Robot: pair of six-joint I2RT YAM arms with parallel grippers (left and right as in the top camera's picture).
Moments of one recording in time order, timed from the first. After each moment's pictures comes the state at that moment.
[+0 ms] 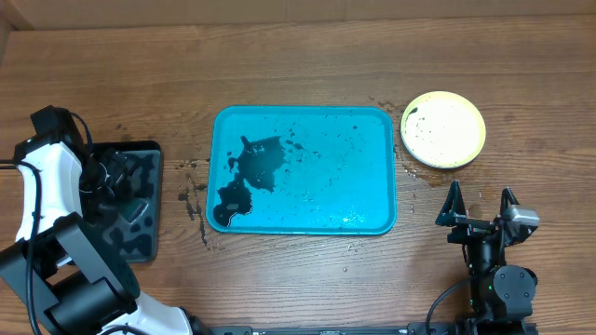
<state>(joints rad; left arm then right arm) 0.52 1.79 1.32 -1.00 -0.06 -0.56 0.06 0.01 0.02 -0.02 0.14 0.21</state>
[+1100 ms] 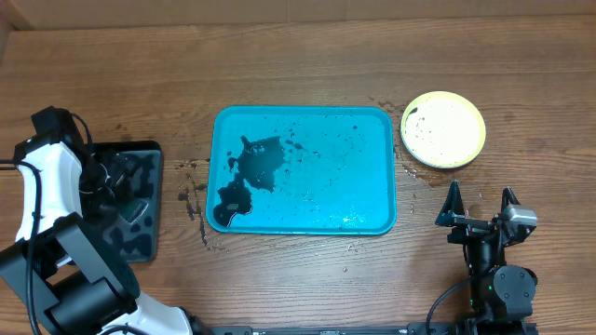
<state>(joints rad) 0.52 1.79 1.32 -1.03 -0.06 -0.56 0.06 0.01 0.02 -0.02 0.14 0.18</state>
